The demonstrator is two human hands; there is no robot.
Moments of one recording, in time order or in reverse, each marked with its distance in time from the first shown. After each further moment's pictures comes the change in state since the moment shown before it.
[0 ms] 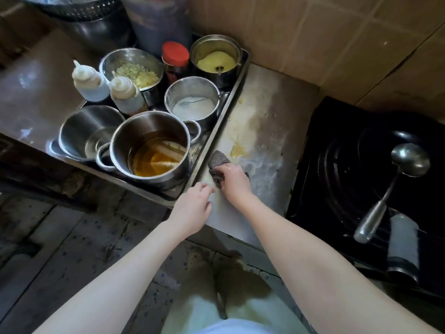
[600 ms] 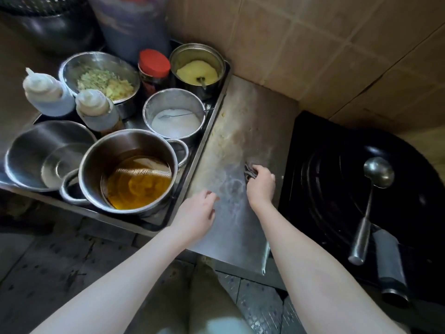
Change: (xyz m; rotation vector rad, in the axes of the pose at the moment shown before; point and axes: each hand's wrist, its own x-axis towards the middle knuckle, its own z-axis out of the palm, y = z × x) left_hand 0.057 0.005 -0.002 -0.050 -0.070 0.166; right_hand 0.031 0.060 -0.036 0.172 0.463 0.631
